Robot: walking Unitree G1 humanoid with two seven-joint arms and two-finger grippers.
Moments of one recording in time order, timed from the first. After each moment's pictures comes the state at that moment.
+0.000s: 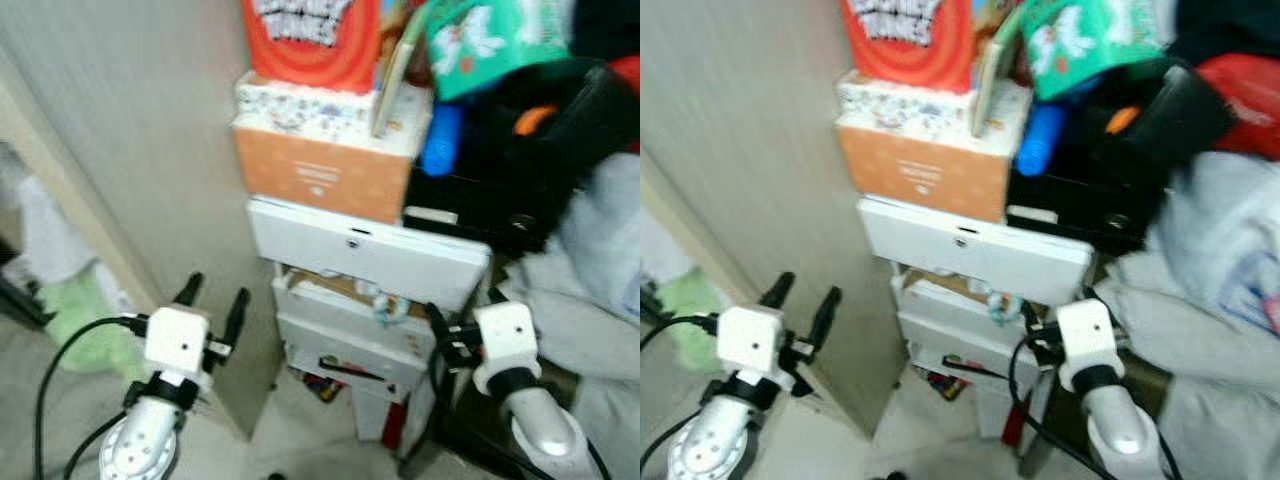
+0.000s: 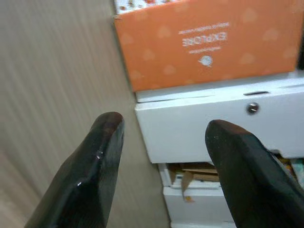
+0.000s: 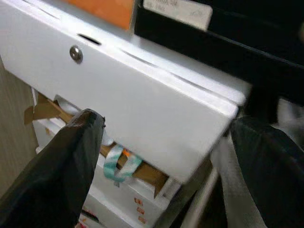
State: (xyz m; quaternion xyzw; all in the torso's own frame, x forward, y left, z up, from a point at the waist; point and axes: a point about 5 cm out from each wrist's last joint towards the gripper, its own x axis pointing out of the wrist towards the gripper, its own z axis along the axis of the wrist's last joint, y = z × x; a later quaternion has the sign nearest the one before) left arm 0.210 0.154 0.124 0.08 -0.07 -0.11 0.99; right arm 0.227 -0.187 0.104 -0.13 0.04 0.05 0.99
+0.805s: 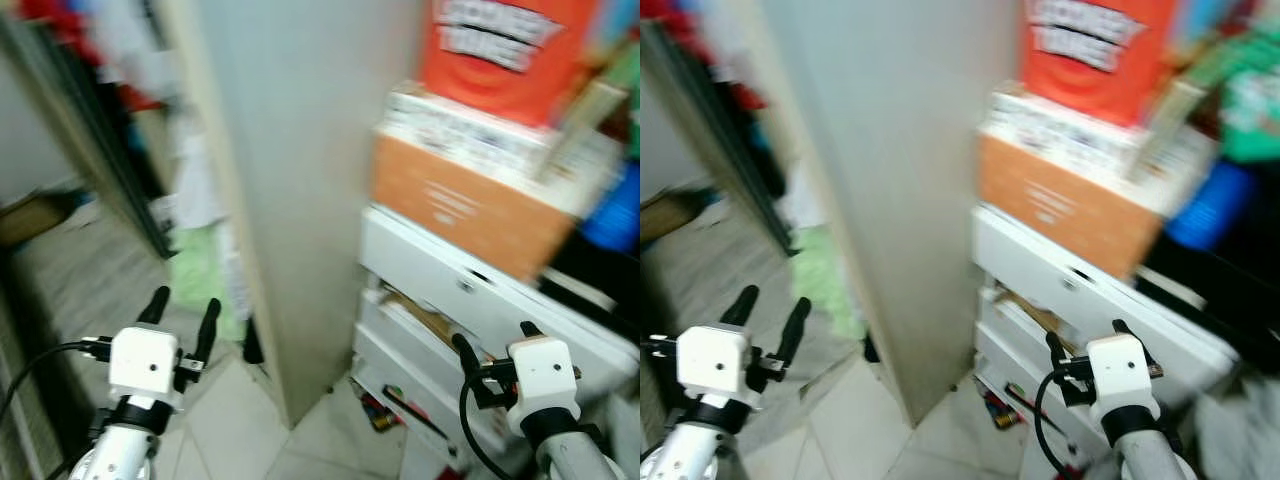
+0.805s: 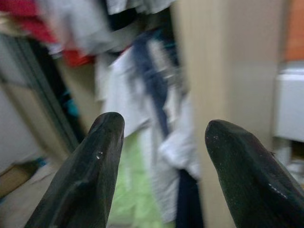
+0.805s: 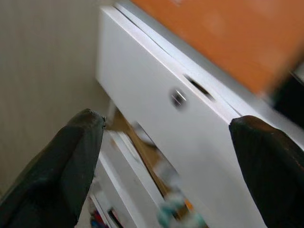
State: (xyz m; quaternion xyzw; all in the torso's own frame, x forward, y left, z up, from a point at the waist) left arm 0.188 0.179 0.128 0.10 -0.06 -0.05 0.99; right arm 0.190 -0.202 0.104 -0.14 0.07 0.04 0.99
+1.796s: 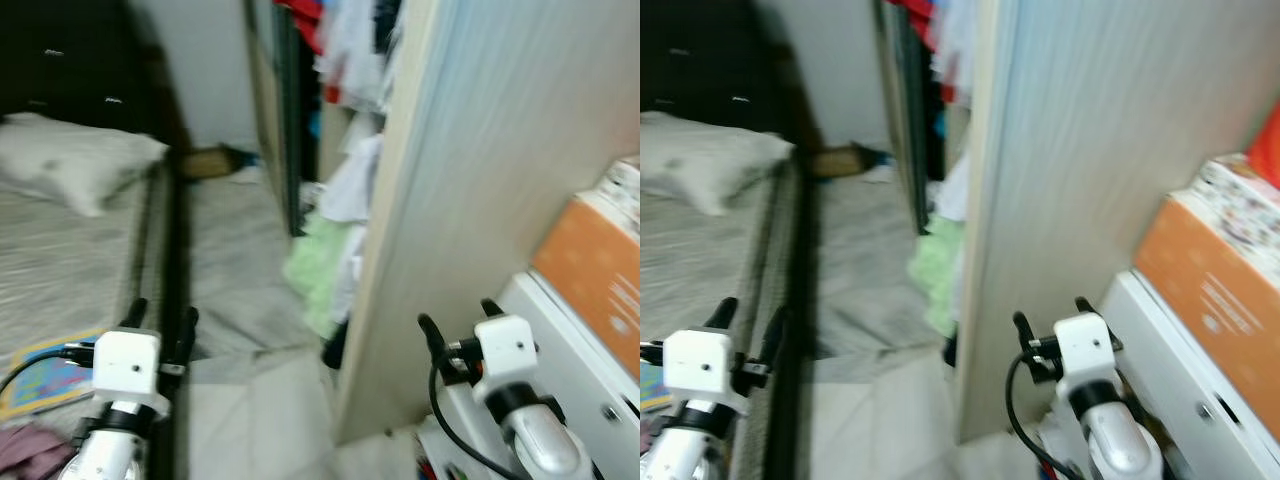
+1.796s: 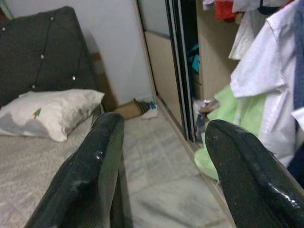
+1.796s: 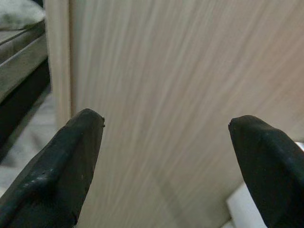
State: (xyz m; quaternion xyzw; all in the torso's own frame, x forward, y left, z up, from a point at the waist) left arm 0.187 0.184 0.115 0.08 -0.03 -0.02 1.00; right arm 0.212 -0.184 0.102 -0.12 0.04 0.07 0.99
